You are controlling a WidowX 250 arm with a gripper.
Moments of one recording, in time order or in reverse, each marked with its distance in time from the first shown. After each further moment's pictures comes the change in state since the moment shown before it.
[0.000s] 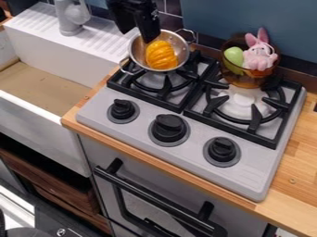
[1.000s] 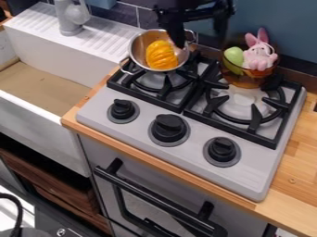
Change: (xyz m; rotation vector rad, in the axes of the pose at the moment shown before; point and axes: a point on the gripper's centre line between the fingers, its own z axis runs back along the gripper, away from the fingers) arm 0.048 -0.093 -0.015 -0.027 -0.118 0.594
